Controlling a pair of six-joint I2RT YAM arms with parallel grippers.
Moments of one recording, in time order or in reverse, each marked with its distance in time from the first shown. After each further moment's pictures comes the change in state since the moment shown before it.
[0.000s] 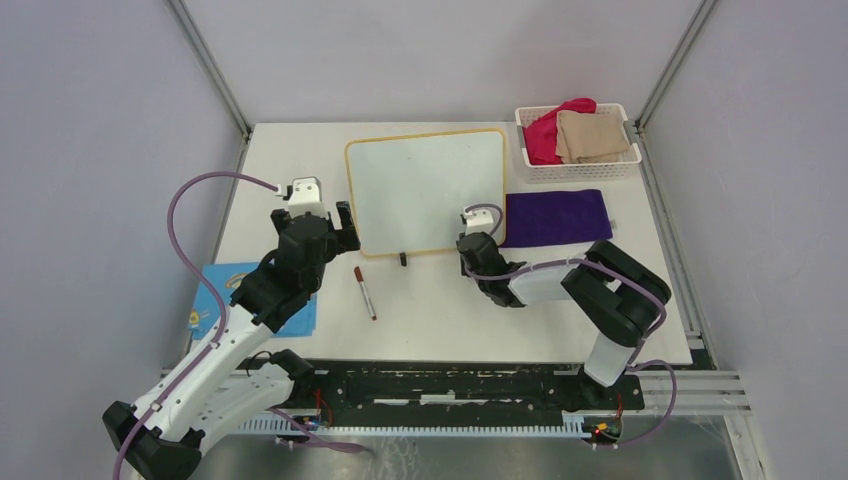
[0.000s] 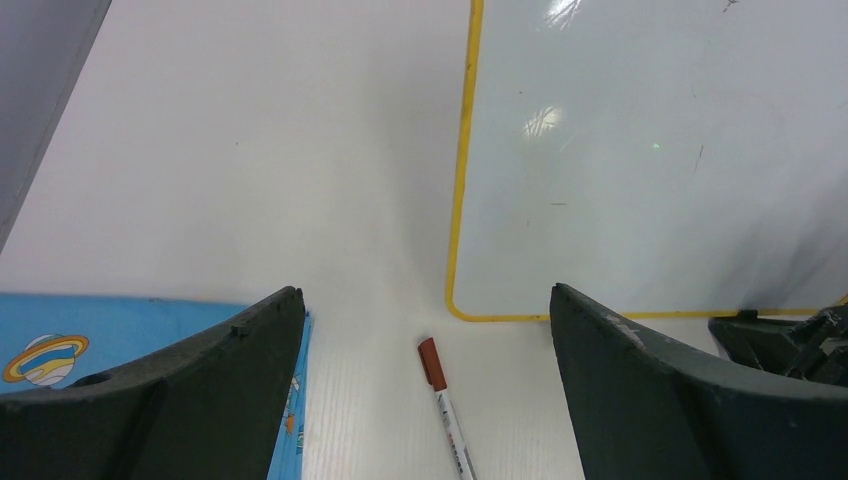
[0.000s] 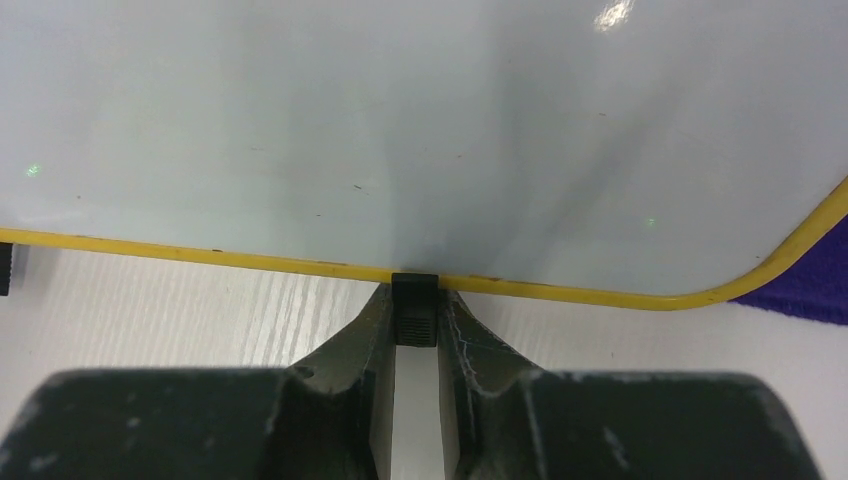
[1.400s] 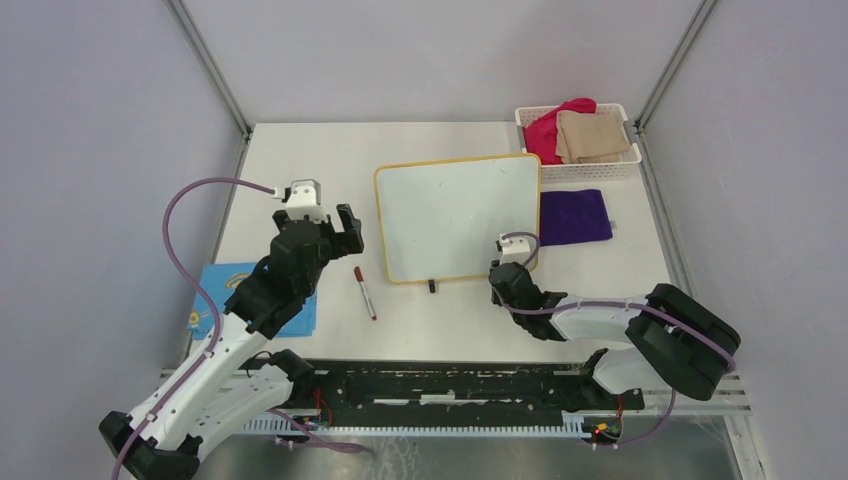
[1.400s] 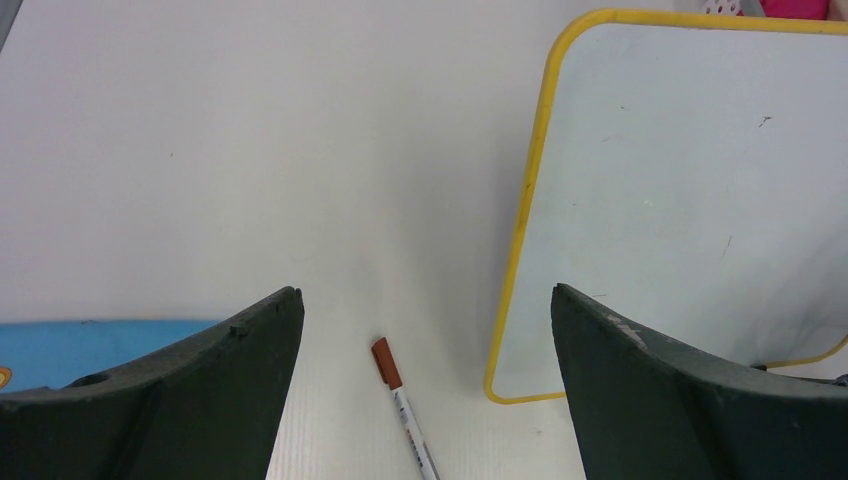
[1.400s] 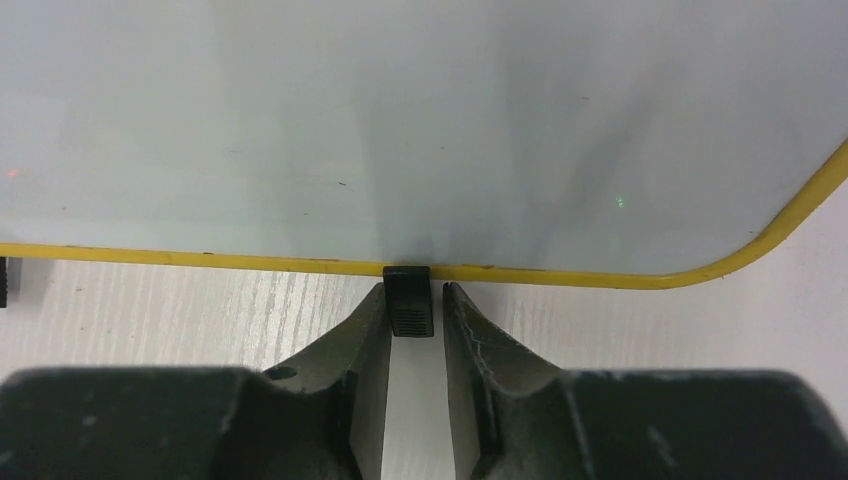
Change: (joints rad) left arm 0.000 -0.052 -0.017 0.032 0.108 -0.016; right arm 0.037 -0.389 -0.335 -0.143 0.075 0.113
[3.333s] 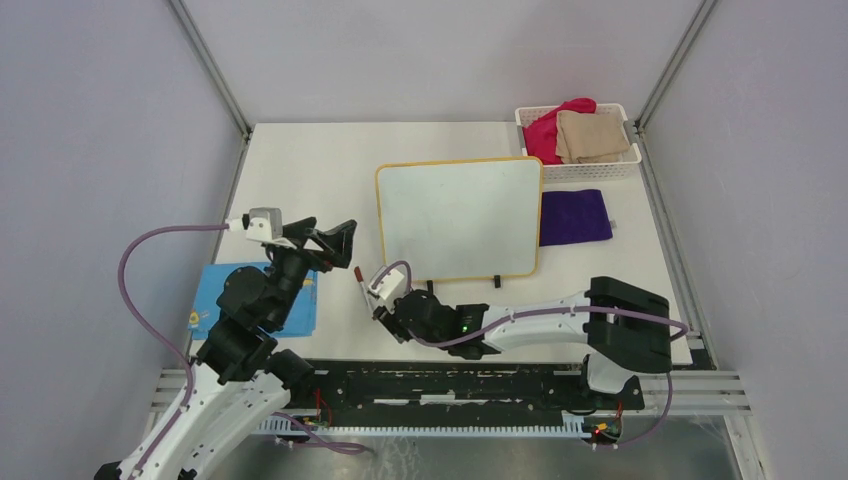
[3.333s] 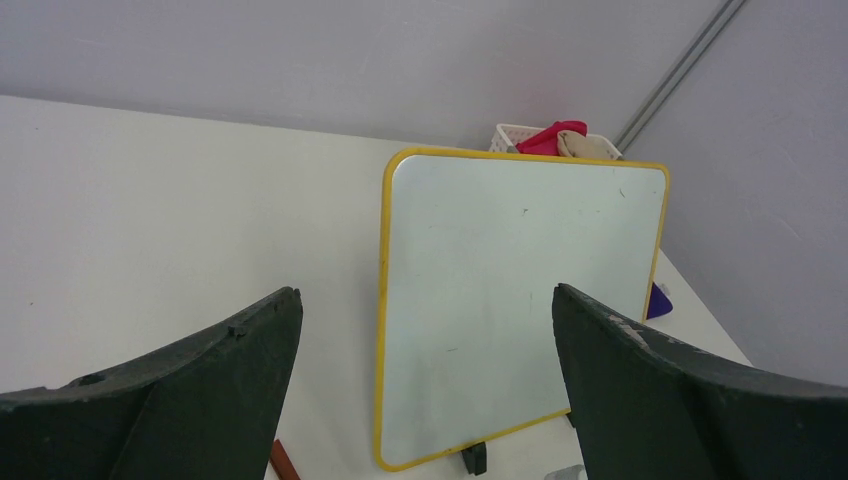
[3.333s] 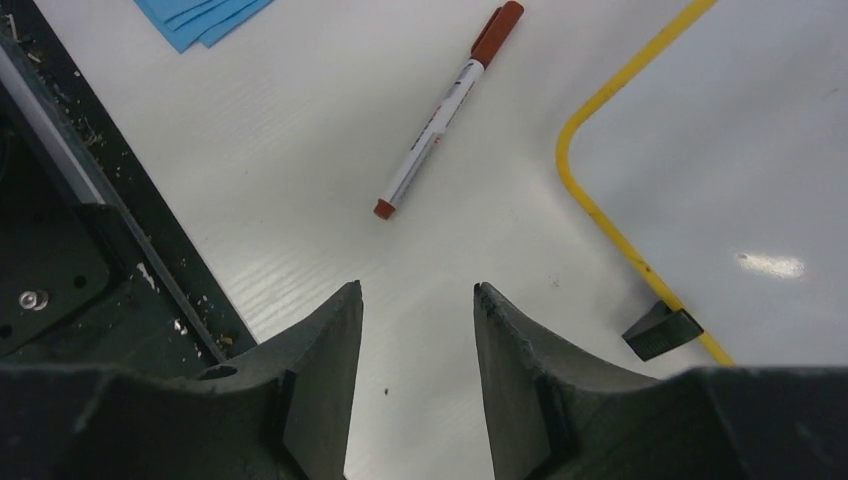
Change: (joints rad) left arm -0.002 -0.328 -0.135 0.240 0.202 0.032; right arm 0.504 0.252 0.503 -0.075 -0.174 -0.298
